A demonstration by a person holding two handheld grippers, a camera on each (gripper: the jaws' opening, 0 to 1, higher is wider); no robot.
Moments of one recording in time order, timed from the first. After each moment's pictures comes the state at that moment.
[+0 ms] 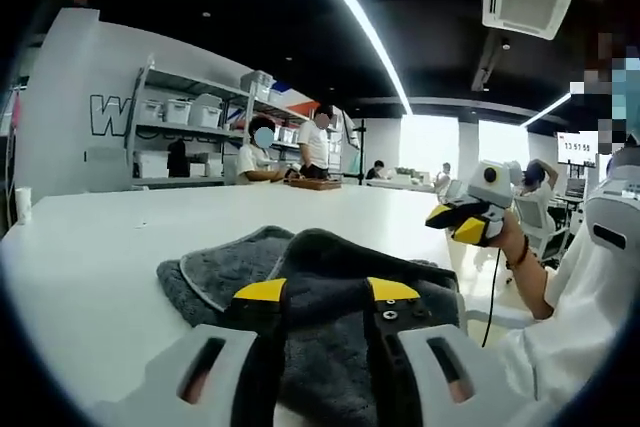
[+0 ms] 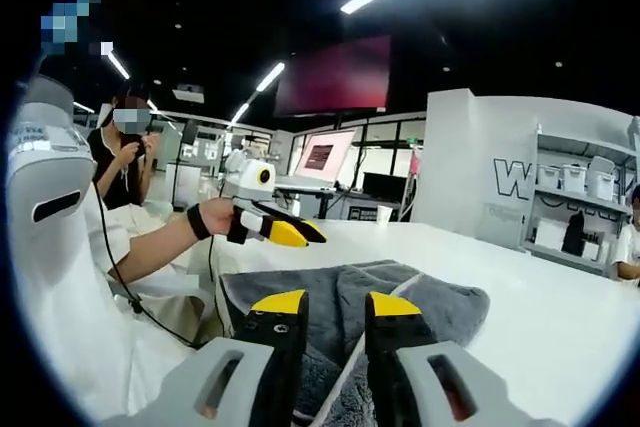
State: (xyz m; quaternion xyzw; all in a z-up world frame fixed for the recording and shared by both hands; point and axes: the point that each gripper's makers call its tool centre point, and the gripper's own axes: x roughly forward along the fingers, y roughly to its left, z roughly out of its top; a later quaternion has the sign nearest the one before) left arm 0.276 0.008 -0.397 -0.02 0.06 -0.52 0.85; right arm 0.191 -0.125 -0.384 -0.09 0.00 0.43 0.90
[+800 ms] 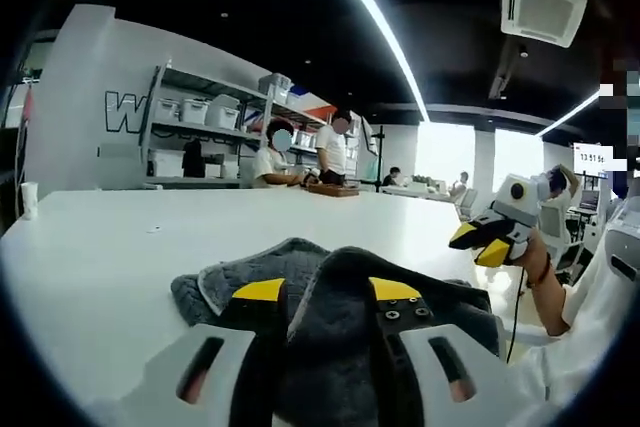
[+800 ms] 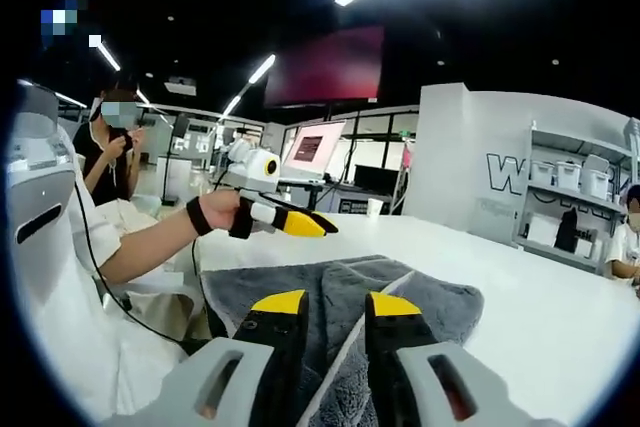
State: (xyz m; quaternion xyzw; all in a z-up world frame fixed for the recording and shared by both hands) left arm 0.317 0.003 -0.391 -0.03 0.06 -0.48 0.87; right arm 0.211 -0.123 -0.390 -0.10 0.01 0.41 0.91
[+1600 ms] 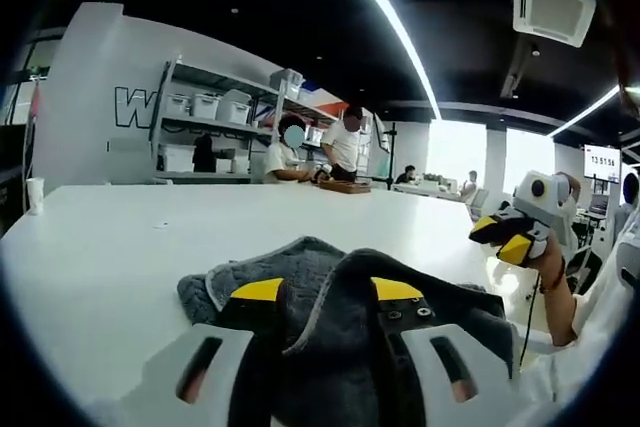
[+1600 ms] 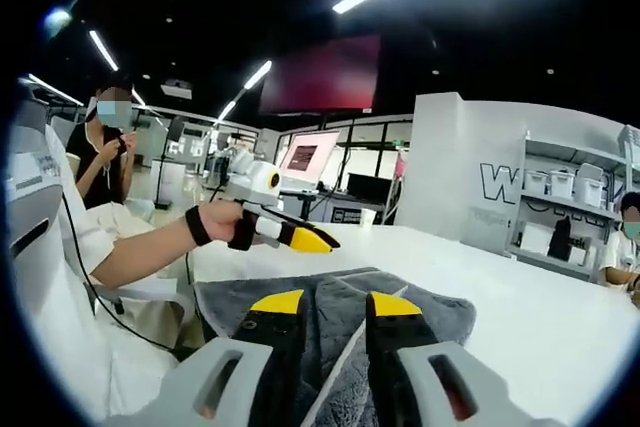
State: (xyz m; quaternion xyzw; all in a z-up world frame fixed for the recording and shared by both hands) left arm 0.335 0.001 -0.392 -0.04 0.07 -0.46 0.88; right arm 0.214 -0.117 -0.375 -0.10 -0.01 0.40 0.91
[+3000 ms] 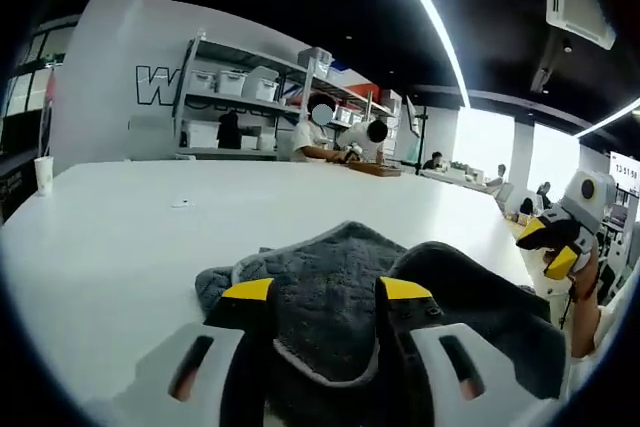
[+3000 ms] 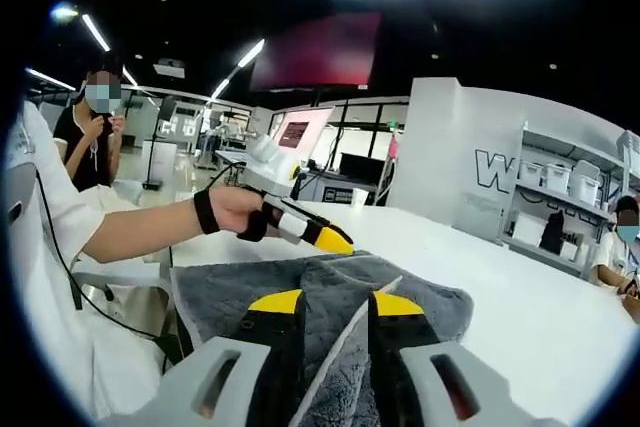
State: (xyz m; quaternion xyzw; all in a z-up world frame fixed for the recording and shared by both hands) left arm 0.388 -0.009 -0.422 -0.04 0.12 -0.42 0.90; right arm 0.237 -0.112 -0.391 -0.13 0.03 0.37 0.92
